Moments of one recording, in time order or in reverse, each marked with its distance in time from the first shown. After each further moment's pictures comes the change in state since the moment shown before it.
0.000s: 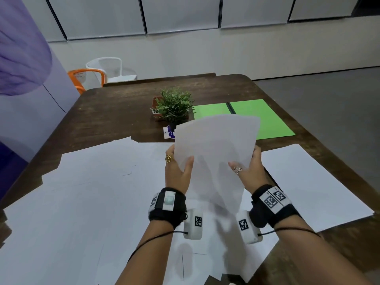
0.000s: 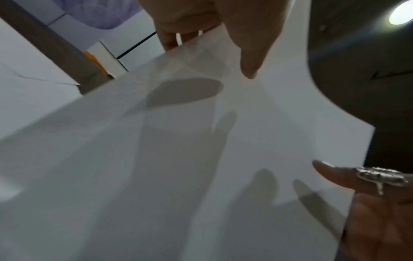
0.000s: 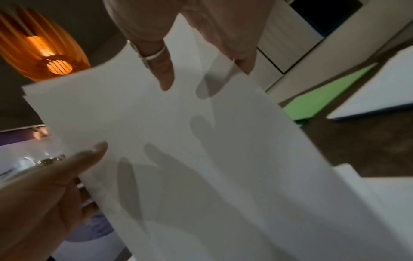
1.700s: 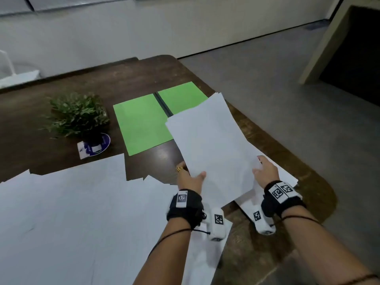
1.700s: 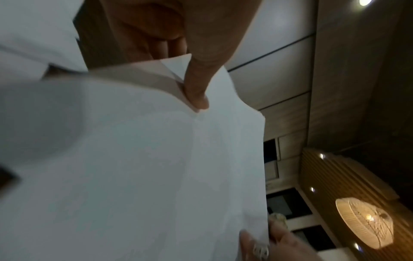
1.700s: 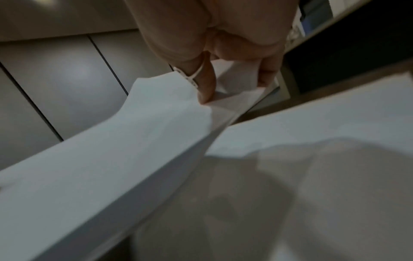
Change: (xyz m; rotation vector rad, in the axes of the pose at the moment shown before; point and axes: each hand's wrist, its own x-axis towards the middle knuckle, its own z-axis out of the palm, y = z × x) left_hand -0.030 0.011 0.243 -0.010 -0.439 -0.550; right_hand 0.051 0.100 -0.230 -0.630 0.313 0.482
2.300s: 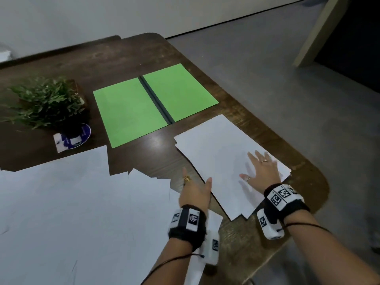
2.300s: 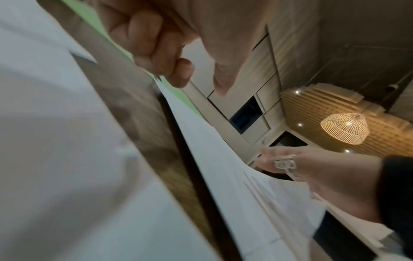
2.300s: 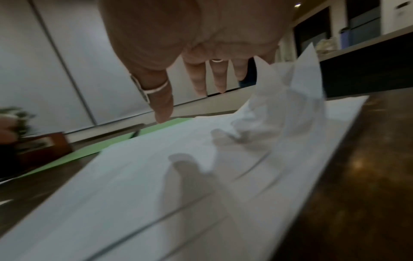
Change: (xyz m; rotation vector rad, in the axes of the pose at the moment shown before) left_hand -0.029 -0.040 0.036 0.601 -0.162 -0.042; right_hand 0.004 0.040 -0.002 -0.640 -0.142 -0.153
